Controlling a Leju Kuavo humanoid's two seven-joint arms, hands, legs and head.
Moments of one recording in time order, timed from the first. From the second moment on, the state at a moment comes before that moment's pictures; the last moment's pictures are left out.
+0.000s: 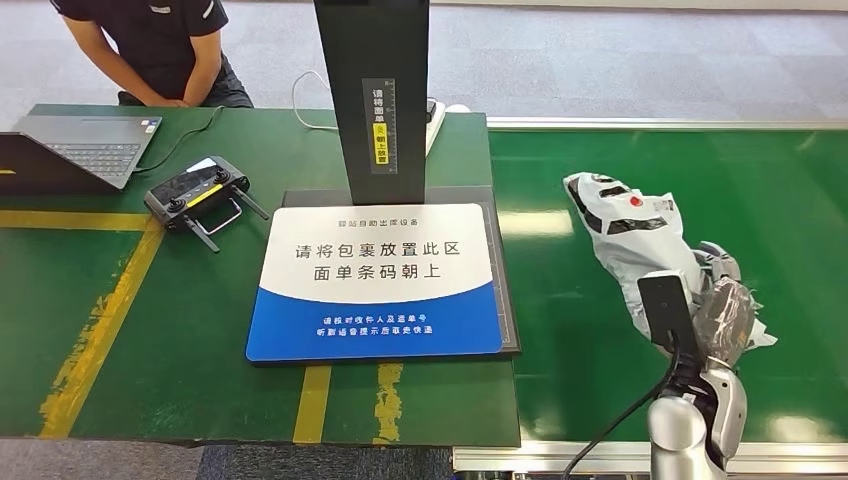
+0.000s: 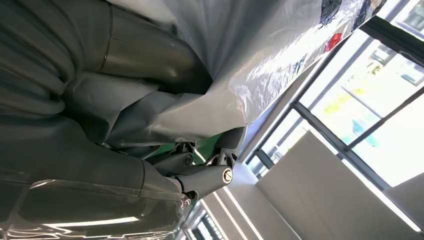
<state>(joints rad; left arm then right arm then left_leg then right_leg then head) -0.07 -0.24 0.67 -0.19 -1.48 0.16 0.00 -0.11 0.04 -0.30 -1.51 0.95 -0.45 -0.16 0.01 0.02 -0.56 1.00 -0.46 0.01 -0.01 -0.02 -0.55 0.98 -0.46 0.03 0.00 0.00</state>
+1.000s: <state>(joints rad) -0.09 -0.24 0.63 -0.19 -1.48 0.13 0.01 -0.46 -0.02 -0.01 -1.18 0.89 -0.27 -0.31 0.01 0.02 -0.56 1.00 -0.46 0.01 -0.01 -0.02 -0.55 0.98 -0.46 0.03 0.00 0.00</state>
